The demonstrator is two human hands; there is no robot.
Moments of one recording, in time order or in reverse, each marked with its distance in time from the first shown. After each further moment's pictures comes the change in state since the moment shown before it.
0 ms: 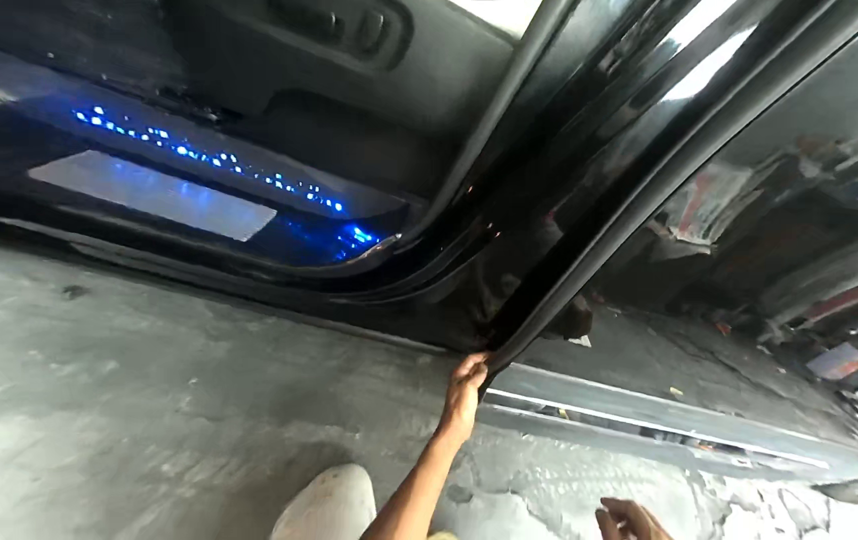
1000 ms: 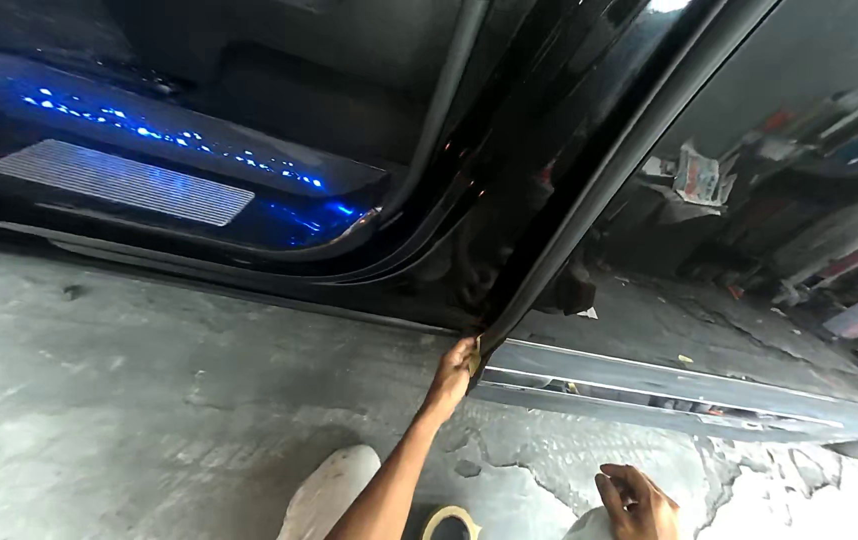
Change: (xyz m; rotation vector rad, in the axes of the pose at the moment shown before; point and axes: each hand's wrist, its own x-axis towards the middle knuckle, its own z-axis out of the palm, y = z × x) left_hand 0.010 -0.016 -0.033 0.327 -0.202 -0.045; right_hand 0.009 0.003 0.003 0.029 0.021 -0.022
